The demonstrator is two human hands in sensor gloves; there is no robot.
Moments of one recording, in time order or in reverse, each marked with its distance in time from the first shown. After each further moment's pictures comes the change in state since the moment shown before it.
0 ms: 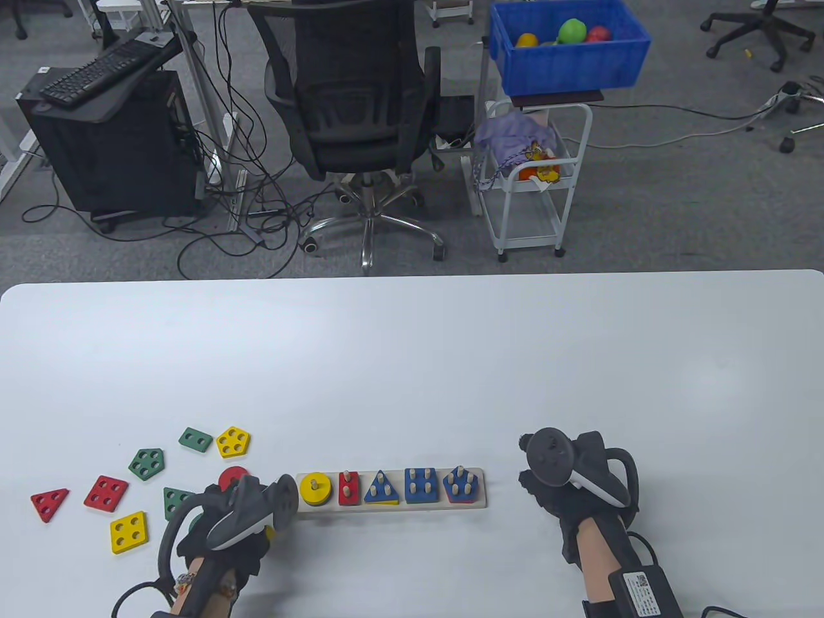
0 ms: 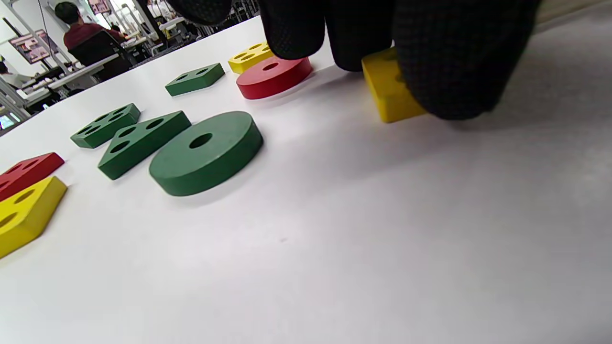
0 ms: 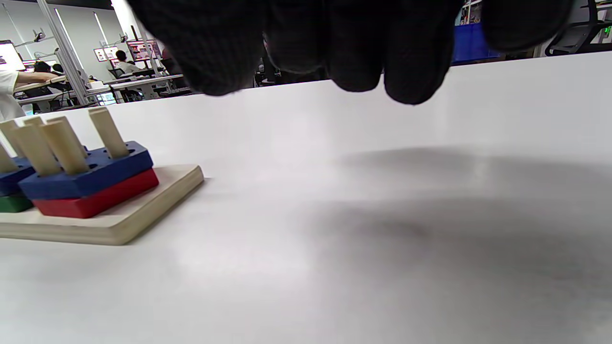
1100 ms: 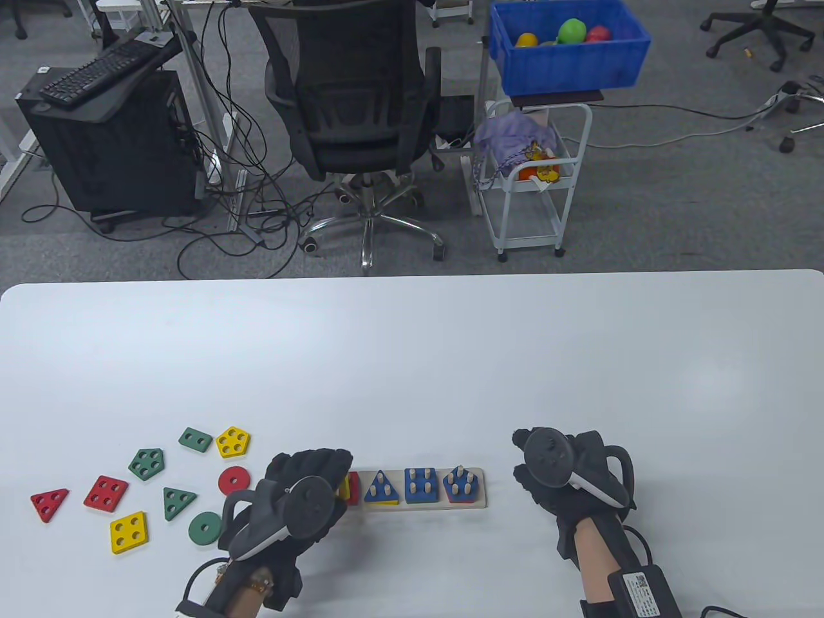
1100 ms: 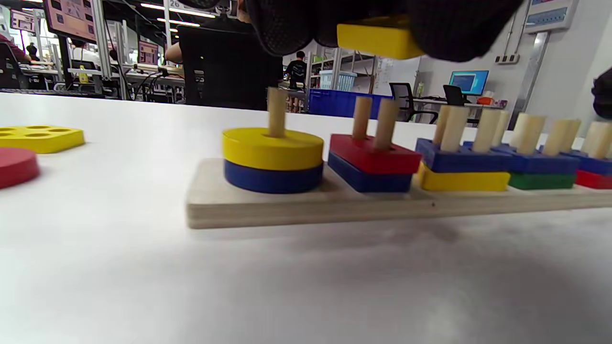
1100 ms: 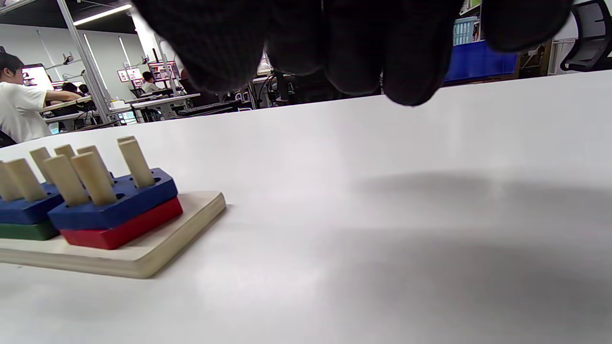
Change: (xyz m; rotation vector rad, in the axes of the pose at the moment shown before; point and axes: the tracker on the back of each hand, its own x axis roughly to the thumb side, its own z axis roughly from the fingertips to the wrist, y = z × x) left_hand 0.049 0.041 0.012 0.389 -0.270 0.362; right_hand 0.005 -0.003 -0.001 -0.054 -0.042 -0.016
